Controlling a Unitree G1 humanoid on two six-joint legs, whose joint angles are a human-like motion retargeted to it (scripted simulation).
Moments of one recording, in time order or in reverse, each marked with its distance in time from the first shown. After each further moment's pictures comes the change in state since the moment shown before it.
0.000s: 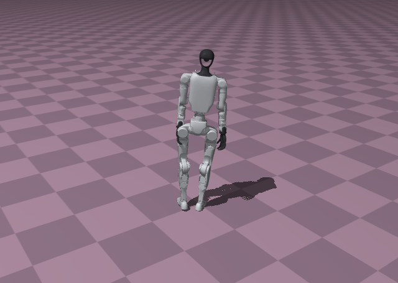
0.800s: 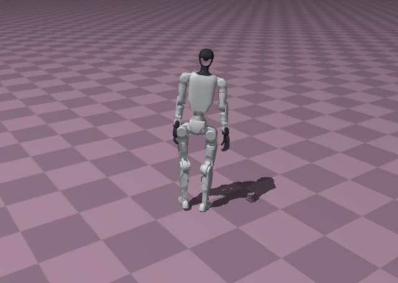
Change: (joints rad) left arm 0.019 0.044 -0.008 -0.025 0.000 0.024 -0.024; right arm 0.039 -0.077 -0.077 0.040 -0.011 -0.016 -0.052; waist 0.102 0.008 0.031; left_leg 0.007 0.003 0.111 0.009 -0.016 0.007; right_leg 0.018 -0.074 -0.041 -0.013 0.042 0.056
